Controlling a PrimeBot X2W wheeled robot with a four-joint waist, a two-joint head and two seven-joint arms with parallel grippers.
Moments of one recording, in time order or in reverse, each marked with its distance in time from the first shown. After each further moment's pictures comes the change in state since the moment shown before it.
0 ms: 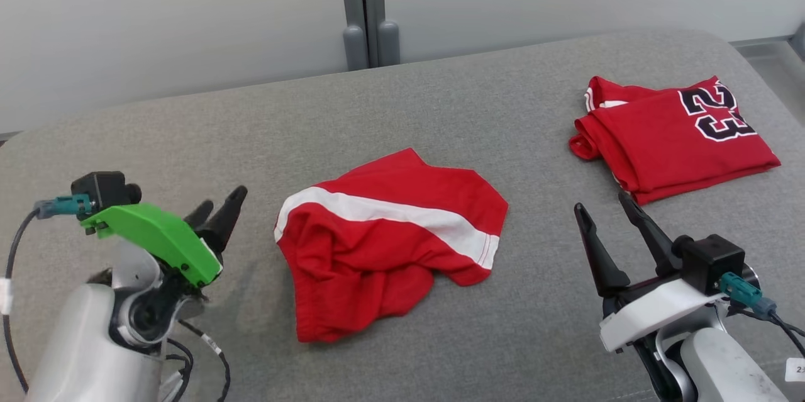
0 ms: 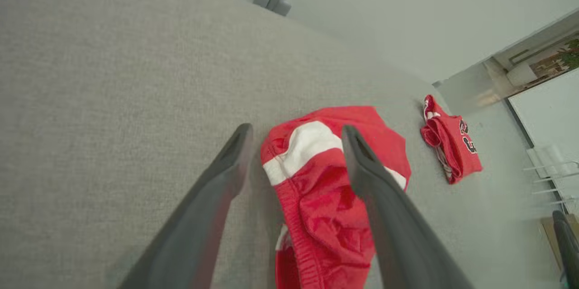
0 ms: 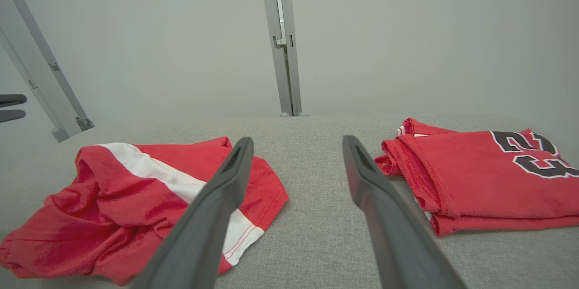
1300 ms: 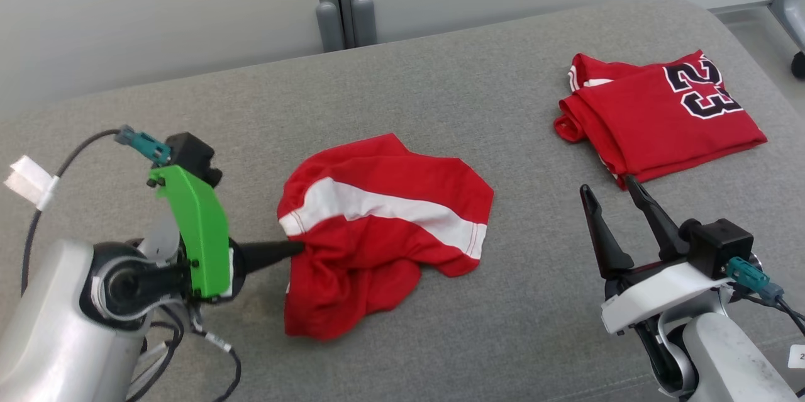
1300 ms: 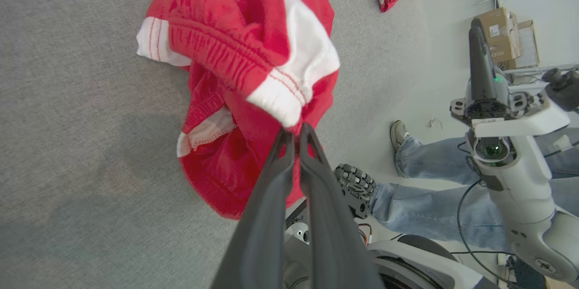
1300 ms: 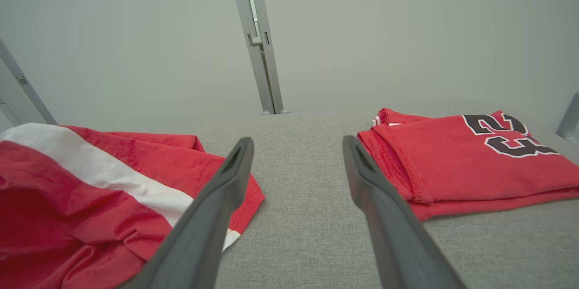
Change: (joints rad) left arm -0.106 0.132 -0.152 -0.165 -0.320 -0.045 0.705; right arm -0.038 0.017 -0.023 0.011 0.019 0.000 0.000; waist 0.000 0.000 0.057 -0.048
